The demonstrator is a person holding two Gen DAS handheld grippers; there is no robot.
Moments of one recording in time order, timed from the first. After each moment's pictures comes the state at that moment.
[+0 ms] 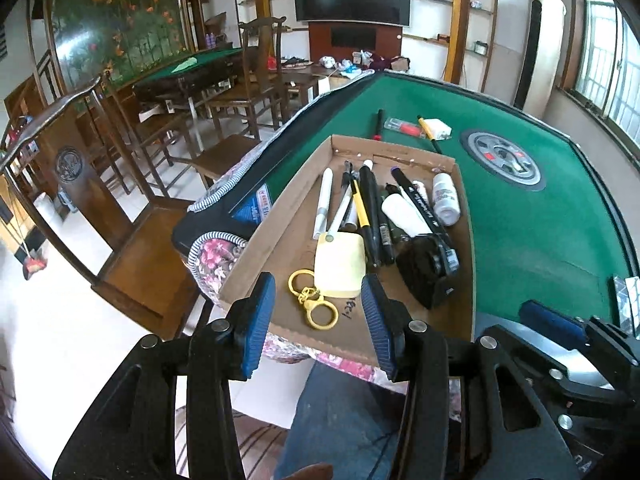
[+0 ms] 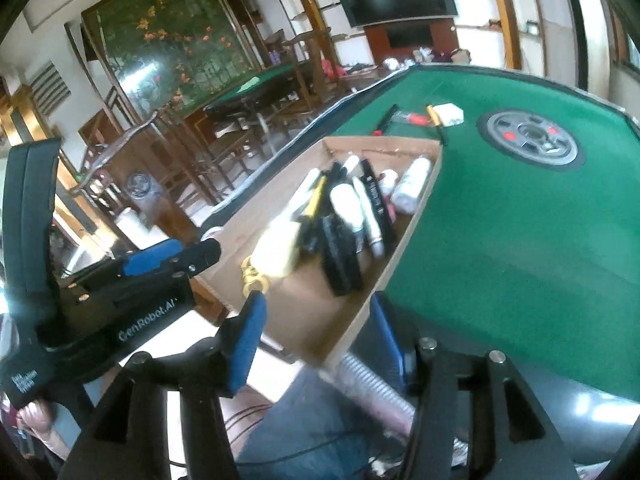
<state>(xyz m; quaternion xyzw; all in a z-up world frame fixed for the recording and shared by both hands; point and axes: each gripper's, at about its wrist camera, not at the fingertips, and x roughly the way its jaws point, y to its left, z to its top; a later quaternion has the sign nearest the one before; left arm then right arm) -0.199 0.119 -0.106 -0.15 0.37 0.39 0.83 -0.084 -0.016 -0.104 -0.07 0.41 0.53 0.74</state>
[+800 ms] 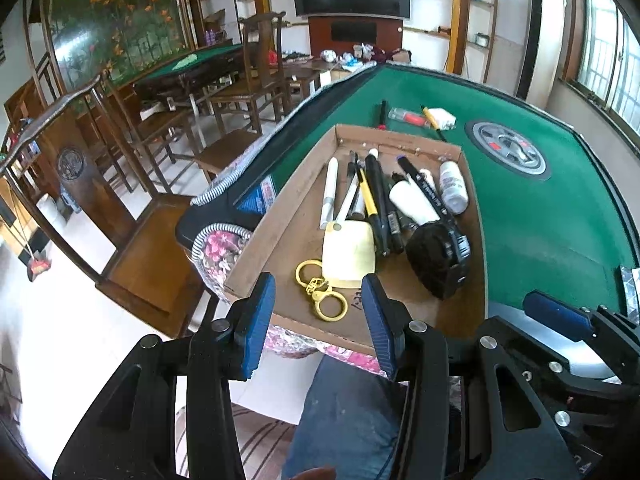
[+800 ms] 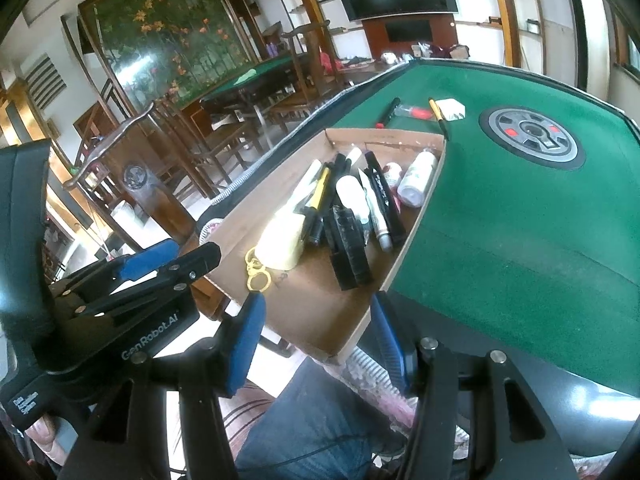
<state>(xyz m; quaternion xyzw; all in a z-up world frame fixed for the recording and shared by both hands) -0.196 0.127 -0.122 -0.15 0.39 0.39 0.82 -0.096 -0.008 -0.107 -0.09 0.41 0.52 0.74</state>
